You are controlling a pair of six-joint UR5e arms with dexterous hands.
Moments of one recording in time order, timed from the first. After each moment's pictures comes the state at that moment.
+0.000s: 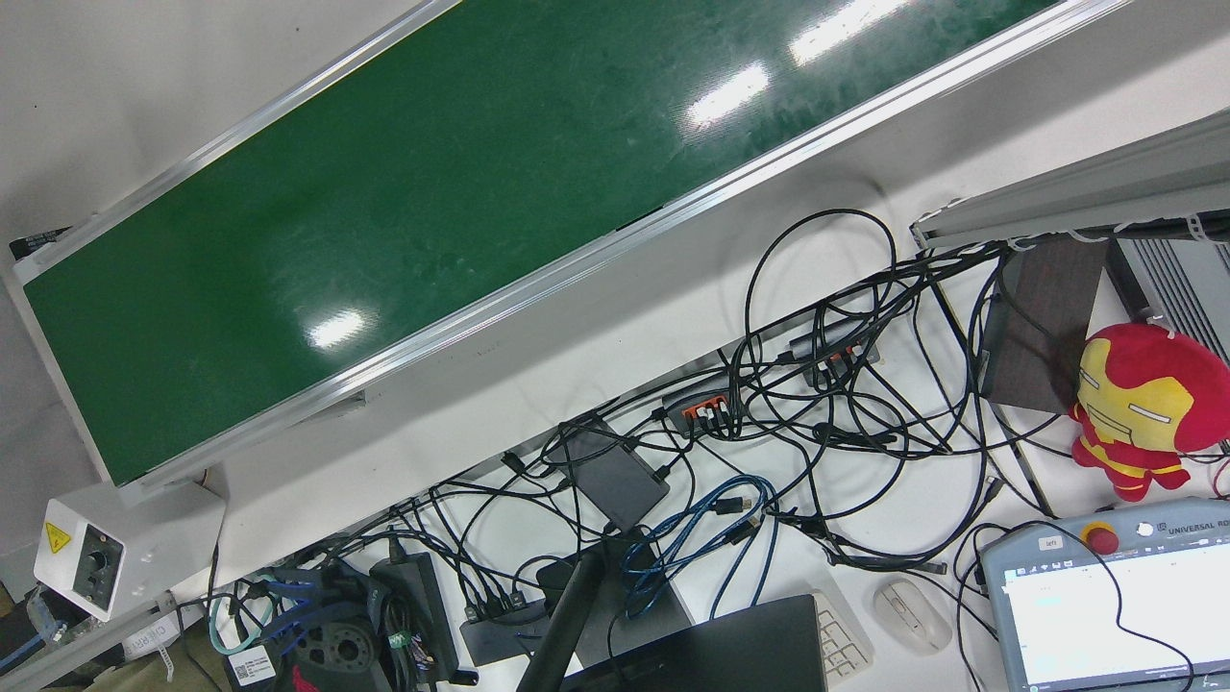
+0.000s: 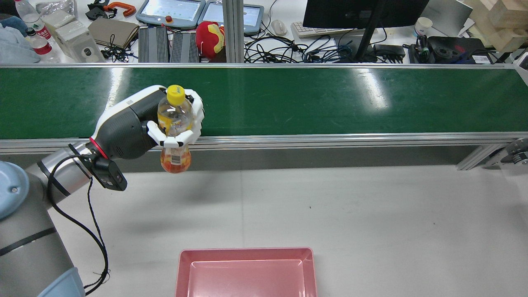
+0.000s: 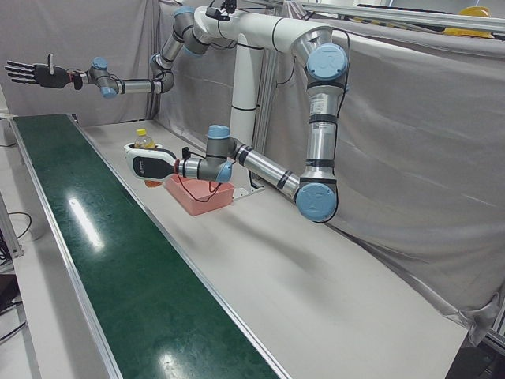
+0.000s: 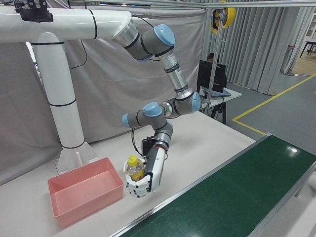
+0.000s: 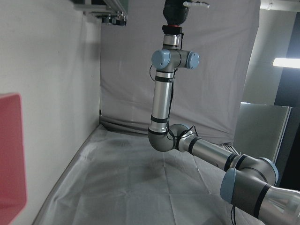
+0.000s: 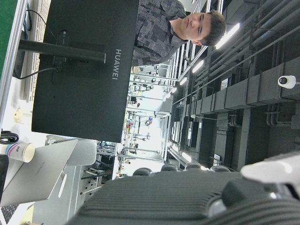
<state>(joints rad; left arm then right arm) -0.65 -2.04 -2.04 0.42 1.35 0.27 1.56 -1.52 1.58 -3.11 -1.57 -0.11</state>
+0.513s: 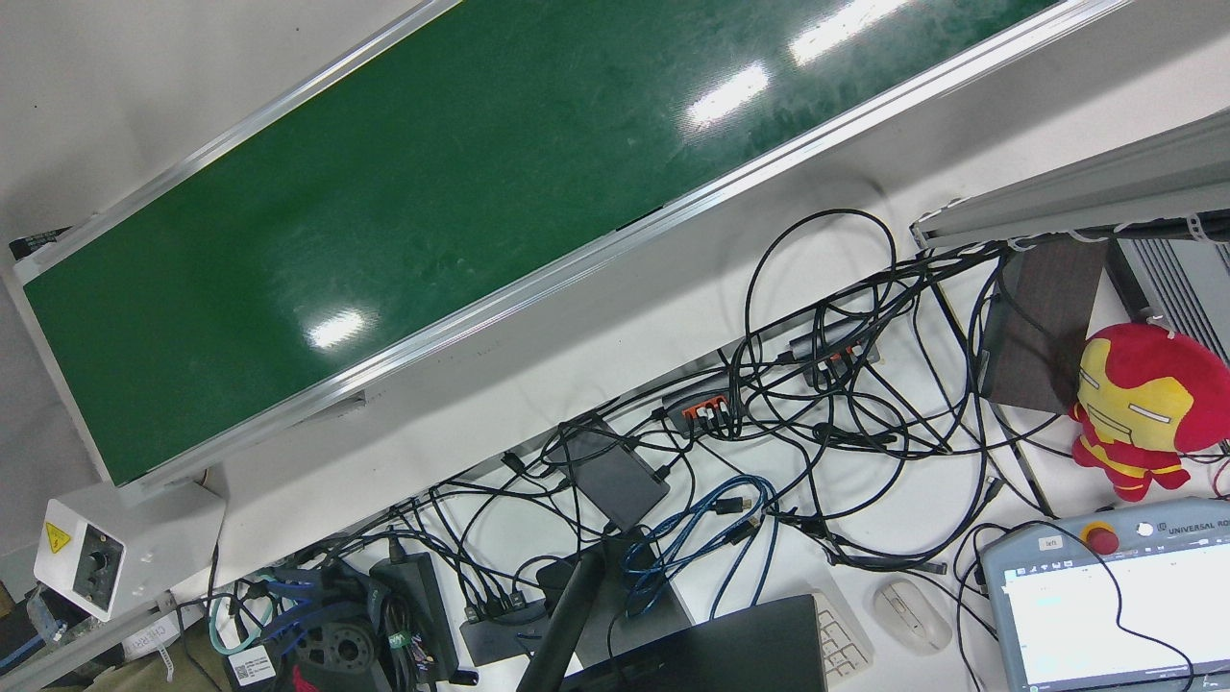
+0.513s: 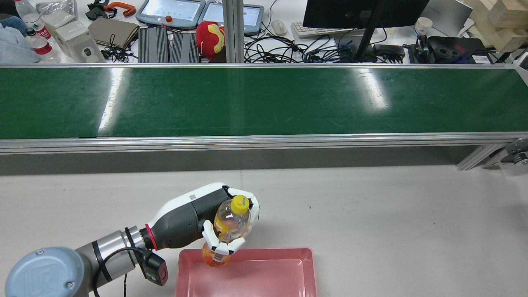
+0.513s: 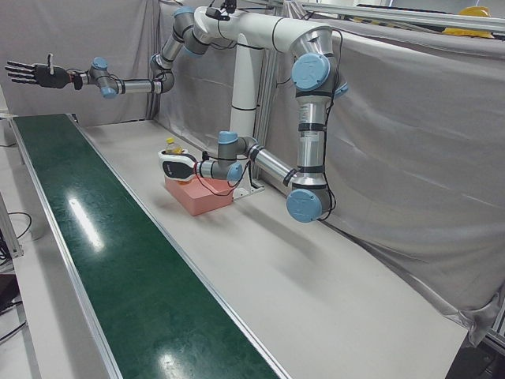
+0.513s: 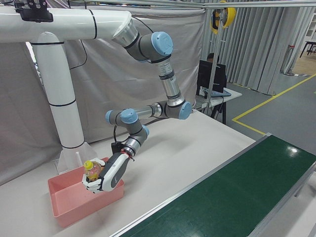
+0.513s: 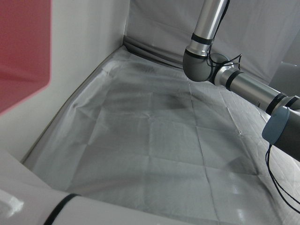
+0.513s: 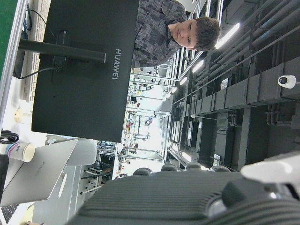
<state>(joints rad) -0.34 -2.04 -2.07 0.46 1.35 0.37 1.56 -1.52 1.58 -3.11 -1.57 -0.11</state>
